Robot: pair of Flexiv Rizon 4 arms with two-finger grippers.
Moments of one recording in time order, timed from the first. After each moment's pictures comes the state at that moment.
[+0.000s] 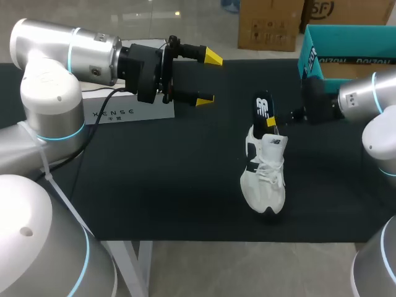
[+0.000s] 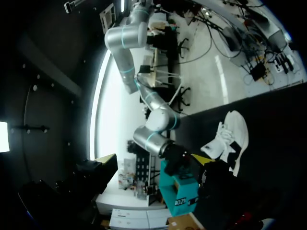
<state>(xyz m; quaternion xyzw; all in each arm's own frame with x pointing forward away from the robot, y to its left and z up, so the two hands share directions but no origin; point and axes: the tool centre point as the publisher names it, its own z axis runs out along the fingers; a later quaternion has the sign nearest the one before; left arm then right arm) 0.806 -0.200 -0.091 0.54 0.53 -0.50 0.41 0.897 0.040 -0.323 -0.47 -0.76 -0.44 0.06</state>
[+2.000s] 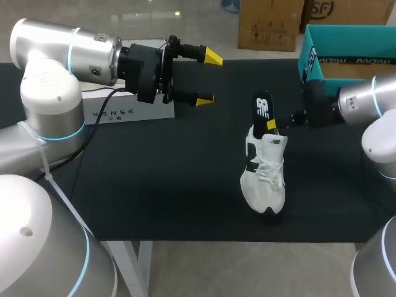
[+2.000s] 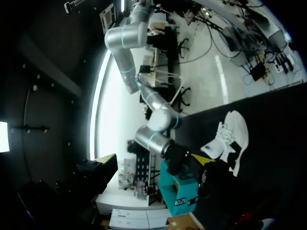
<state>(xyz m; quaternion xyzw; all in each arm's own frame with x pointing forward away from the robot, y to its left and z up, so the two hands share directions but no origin) 0.806 -0.200 -0.091 0.54 0.53 -0.50 0.41 0.898 0.037 -0.335 -0.48 -0.76 -0.43 0.06</state>
